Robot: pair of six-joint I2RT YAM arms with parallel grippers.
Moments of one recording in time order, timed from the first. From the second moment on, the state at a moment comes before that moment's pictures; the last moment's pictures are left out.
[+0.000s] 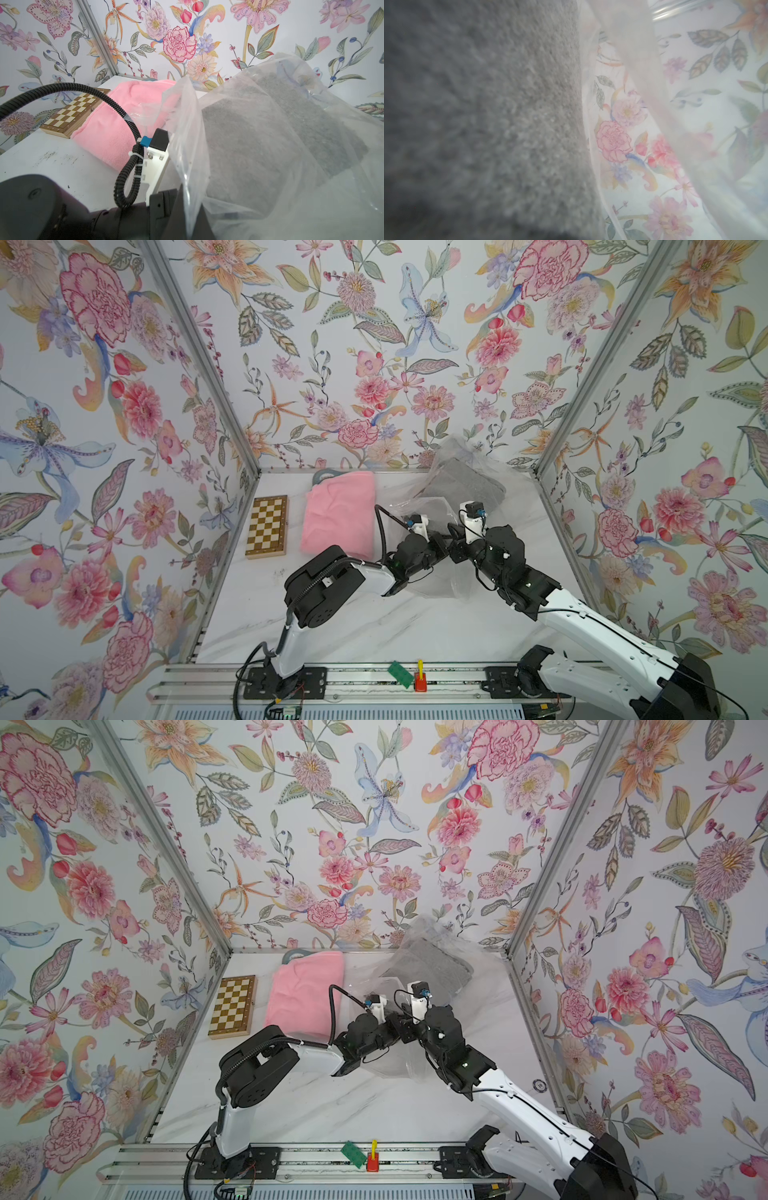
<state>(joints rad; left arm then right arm) -0.94 2.04 1.06 0.82 0.05 -1.24 0.67 1.01 0.71 0.02 0.18 0.15</state>
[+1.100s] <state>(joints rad) -0.99 2.14 0.72 1.29 -0.18 -1.47 0.62 0.99 0.71 0.00 0.18 0.15</state>
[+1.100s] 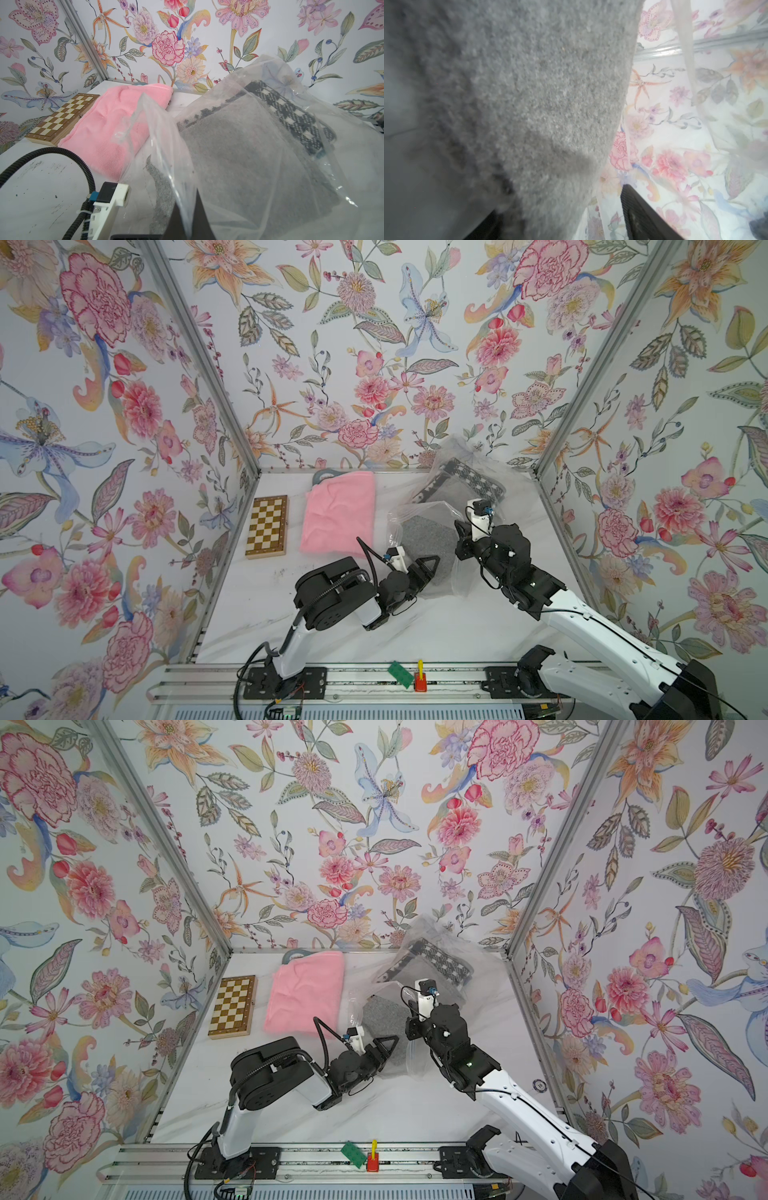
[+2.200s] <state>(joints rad) -1.01 2.00 0.84 1.24 -0.27 -1.14 0.50 0.99 0.73 -0.04 0.08 0.14</state>
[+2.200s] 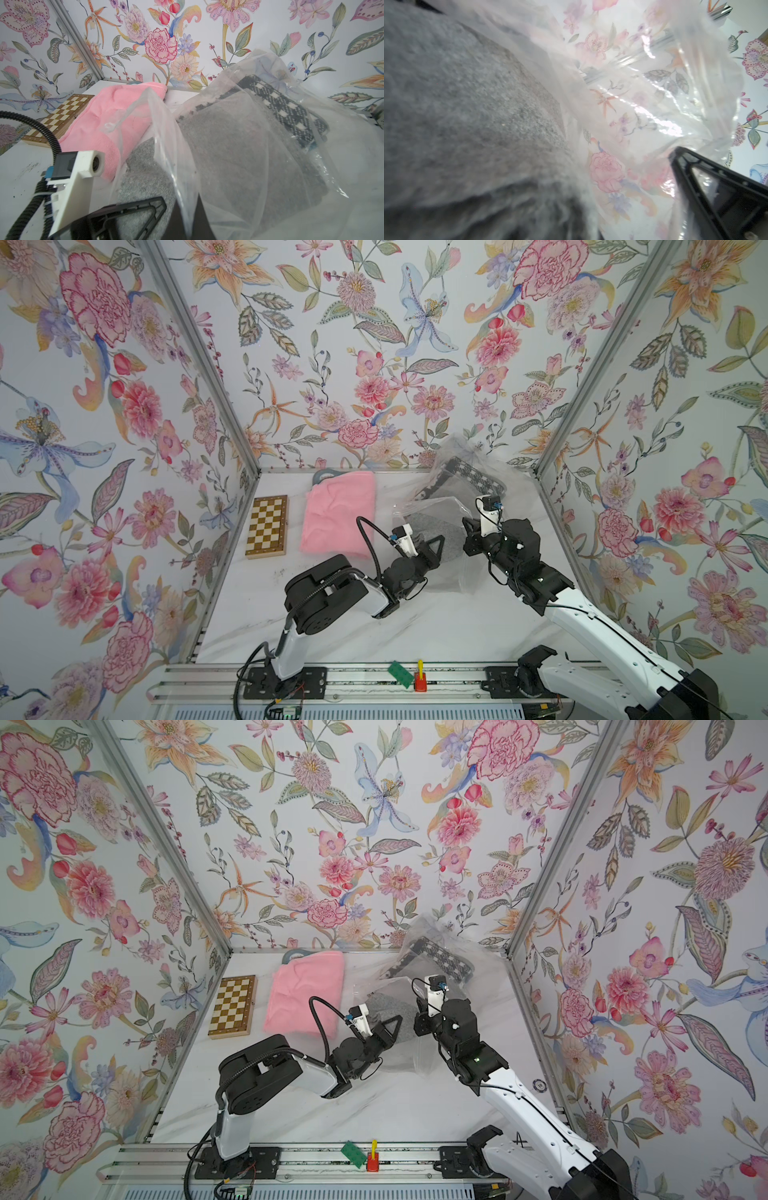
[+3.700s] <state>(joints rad) -1.18 1.36 0.89 0.38 -0.50 -1.28 0.45 0.96 0.72 -0.10 -0.02 0.15</state>
